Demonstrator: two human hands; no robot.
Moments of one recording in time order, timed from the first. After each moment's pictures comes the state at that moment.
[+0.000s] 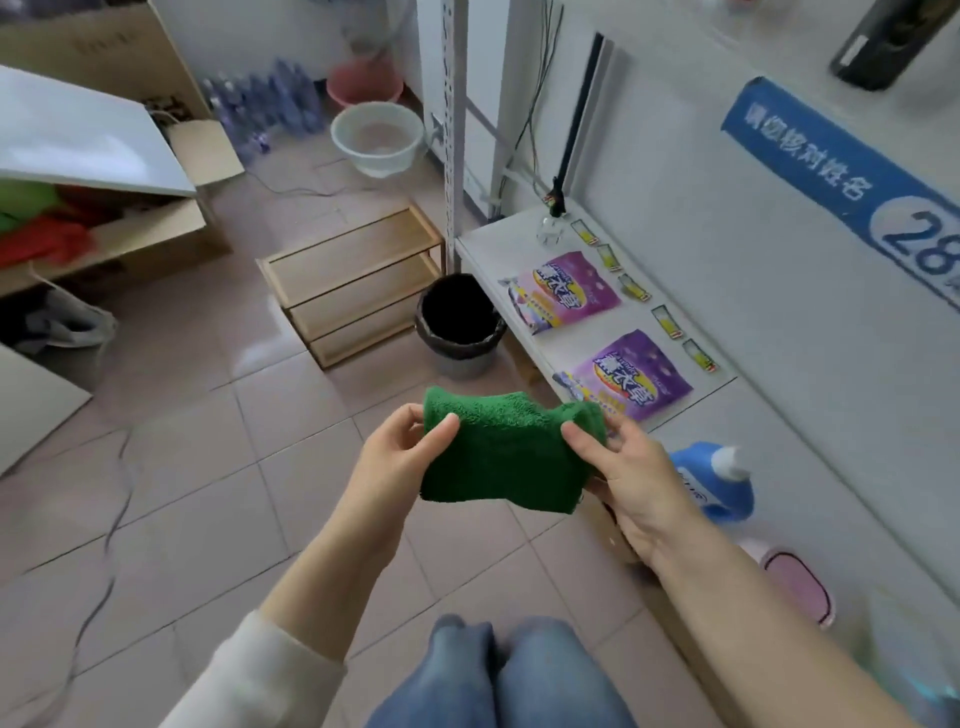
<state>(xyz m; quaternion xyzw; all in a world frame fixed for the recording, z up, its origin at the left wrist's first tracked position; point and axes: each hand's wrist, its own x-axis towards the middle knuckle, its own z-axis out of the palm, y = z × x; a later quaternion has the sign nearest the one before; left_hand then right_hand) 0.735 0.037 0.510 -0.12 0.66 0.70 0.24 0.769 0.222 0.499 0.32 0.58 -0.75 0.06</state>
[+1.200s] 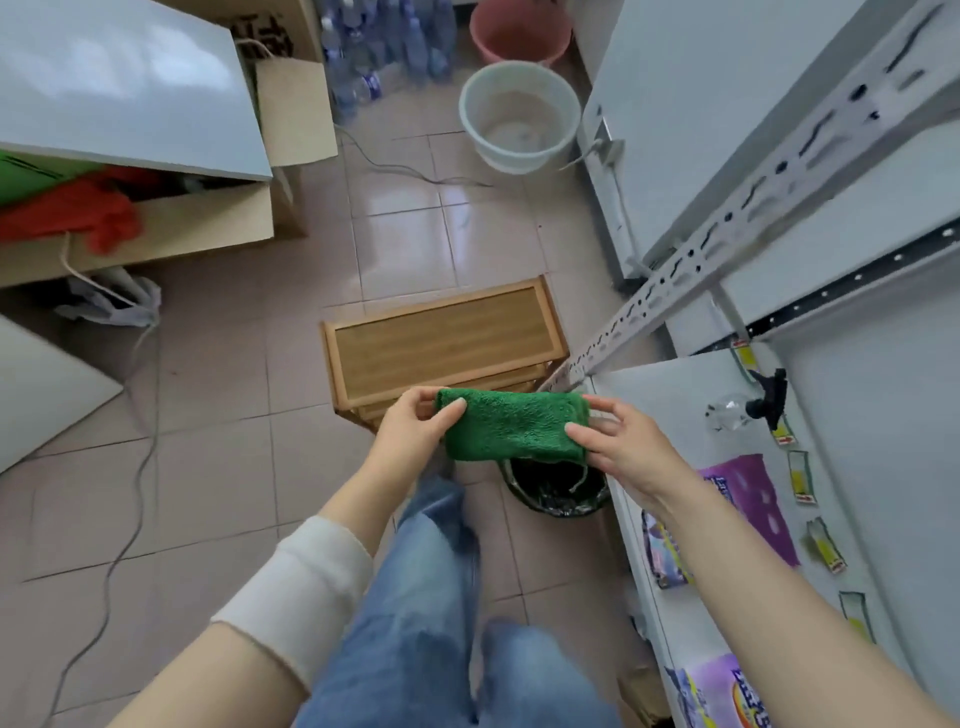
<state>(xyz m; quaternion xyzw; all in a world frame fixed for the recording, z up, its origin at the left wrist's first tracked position) 0.183 -0.040 0.354 -0.28 0.69 0.63 0.19 0.169 0.176 0.375 0.24 0.66 -0.65 0.29</state>
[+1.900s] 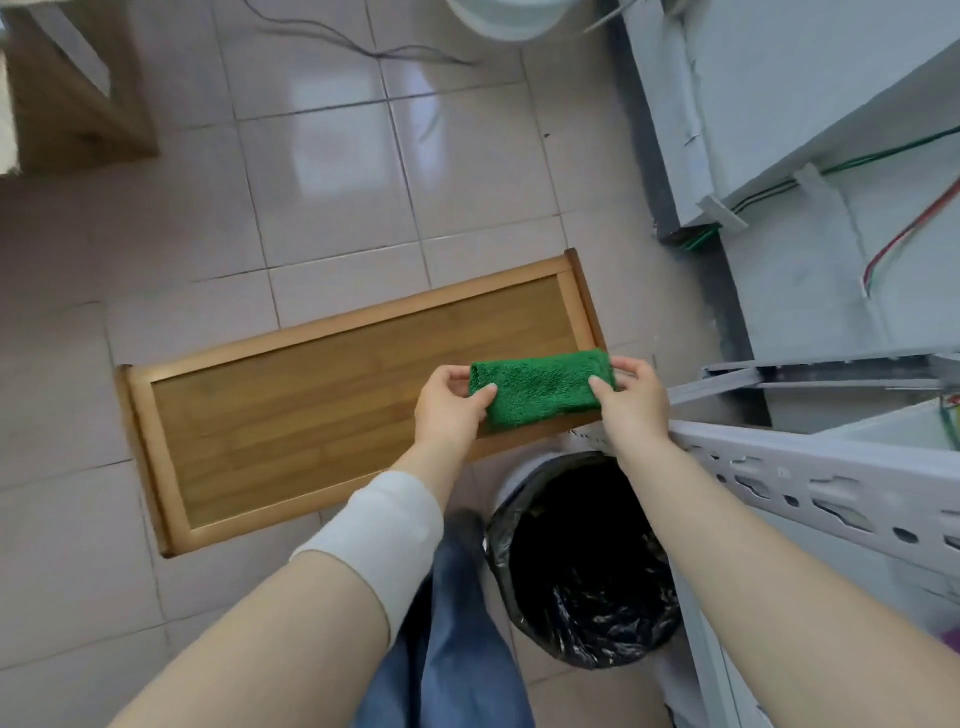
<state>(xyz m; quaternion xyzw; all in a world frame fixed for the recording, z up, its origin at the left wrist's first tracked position) -0.056 0.021 0.000 -0.41 0.64 0.60 0.25 -0.074 0.183 0.009 0.39 0.80 -0.42 0.17</state>
